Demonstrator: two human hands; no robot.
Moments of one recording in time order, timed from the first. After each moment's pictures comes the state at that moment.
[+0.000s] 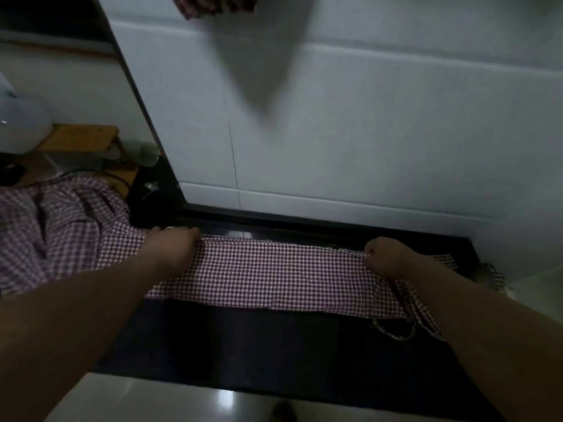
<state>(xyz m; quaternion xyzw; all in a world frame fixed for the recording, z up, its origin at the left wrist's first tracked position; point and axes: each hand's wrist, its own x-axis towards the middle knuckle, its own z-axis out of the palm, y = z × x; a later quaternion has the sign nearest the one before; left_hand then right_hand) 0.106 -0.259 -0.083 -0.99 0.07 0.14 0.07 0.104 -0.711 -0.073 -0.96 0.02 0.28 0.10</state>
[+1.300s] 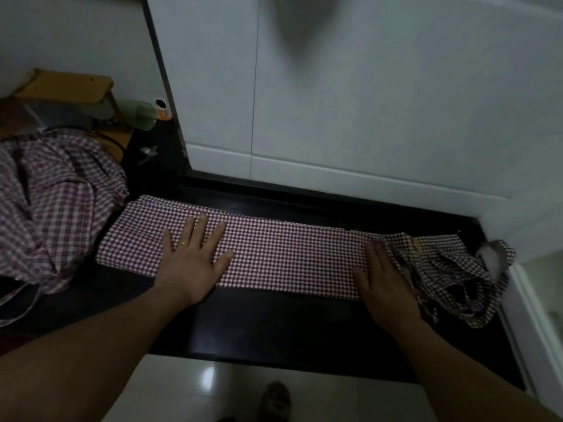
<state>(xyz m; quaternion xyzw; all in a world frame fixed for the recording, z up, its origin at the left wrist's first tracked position) 0.036 -0.263 -0.194 -0.99 0.06 0.07 -0.08 -0.015 -0.672 -0.184 -1.00 0.01 0.01 0.02</state>
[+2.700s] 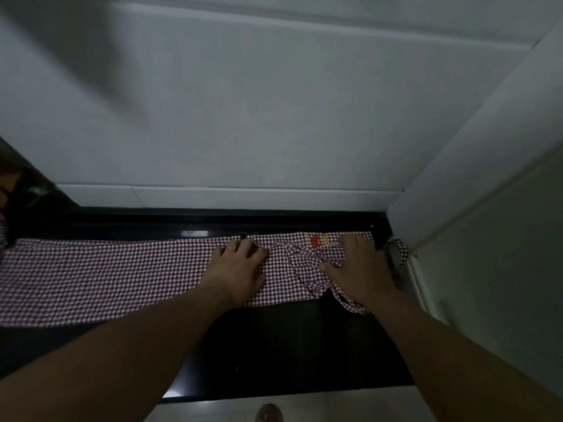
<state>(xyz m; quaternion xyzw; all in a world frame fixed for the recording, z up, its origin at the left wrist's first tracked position) 0.068 -0.542 -0.129 -0.96 0.25 0.15 0.00 0.017 -0.822 -0.110 -0.99 0.08 0.03 0.14</state>
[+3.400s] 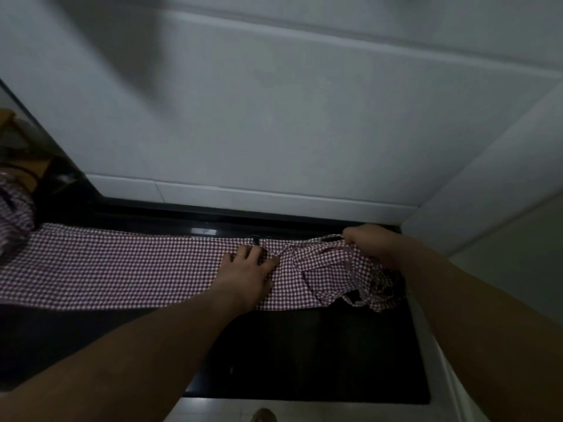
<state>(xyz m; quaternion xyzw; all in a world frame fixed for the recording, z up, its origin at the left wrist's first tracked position) 0.060 -0.542 -0.121 -0.95 0.22 0.21 0.00 0.097 -0.816 -0.035 -0.87 0.22 0.30 0.32</state>
